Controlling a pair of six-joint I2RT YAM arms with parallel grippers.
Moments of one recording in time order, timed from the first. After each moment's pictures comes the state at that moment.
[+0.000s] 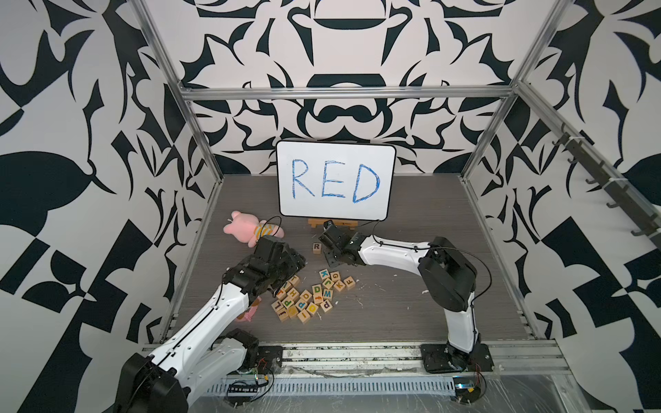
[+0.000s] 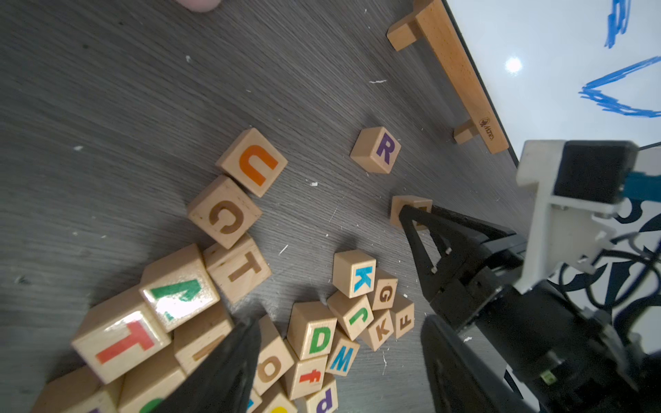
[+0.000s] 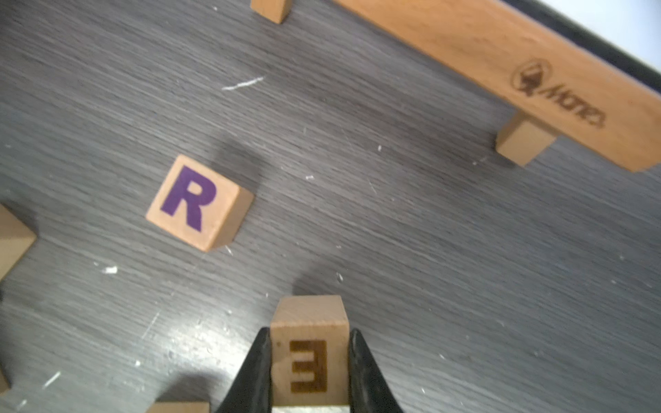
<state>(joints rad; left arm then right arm) -0.47 0.96 0.64 -0.55 0.10 -1.04 0.91 2.01 1.40 -0.47 0.25 0.44</state>
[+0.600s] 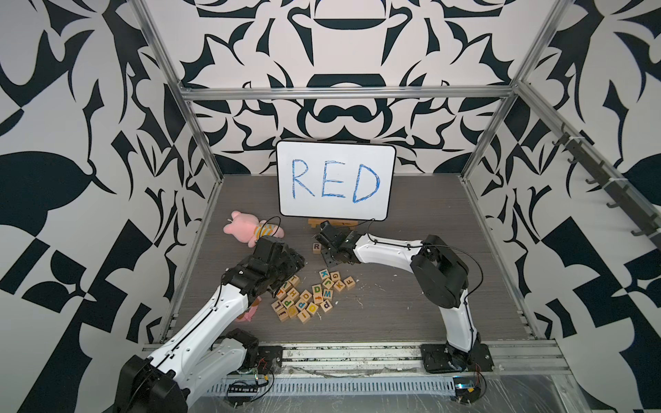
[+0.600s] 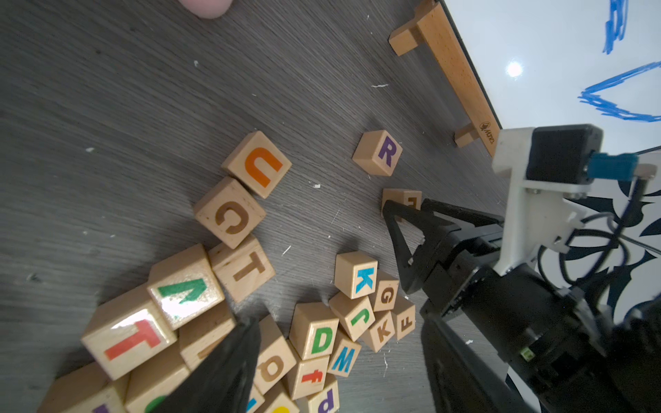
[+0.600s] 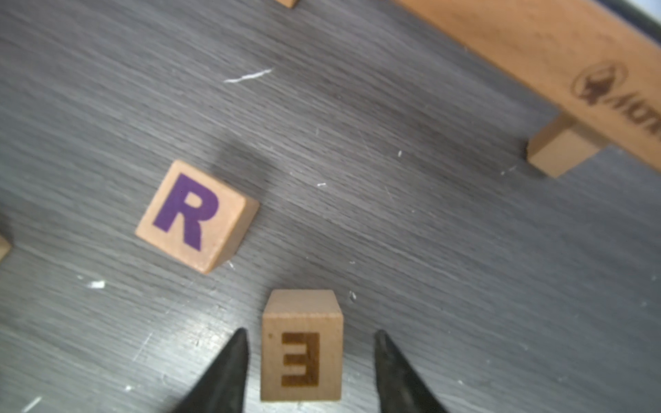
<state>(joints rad) -0.47 0.95 0.64 -0.56 0.10 -1.04 0.91 2.07 1.46 -0.51 0.25 0.41</state>
